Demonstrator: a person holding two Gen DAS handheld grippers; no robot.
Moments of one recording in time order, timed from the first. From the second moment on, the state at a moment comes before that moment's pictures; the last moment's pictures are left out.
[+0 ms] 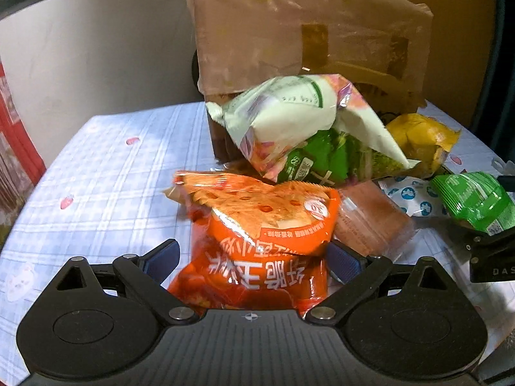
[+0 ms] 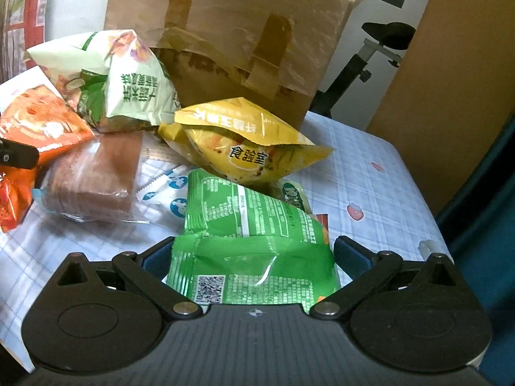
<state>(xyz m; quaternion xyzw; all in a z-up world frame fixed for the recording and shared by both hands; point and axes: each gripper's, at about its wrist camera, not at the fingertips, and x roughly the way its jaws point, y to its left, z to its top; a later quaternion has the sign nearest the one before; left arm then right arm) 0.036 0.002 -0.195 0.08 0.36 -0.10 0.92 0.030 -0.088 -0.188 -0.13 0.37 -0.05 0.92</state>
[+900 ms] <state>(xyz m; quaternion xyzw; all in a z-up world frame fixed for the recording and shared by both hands) 0.005 0.042 -0.151 0.04 0.32 -0.05 0.94 0.012 -0.121 -0.131 -0.01 0.34 -0.02 0.94</state>
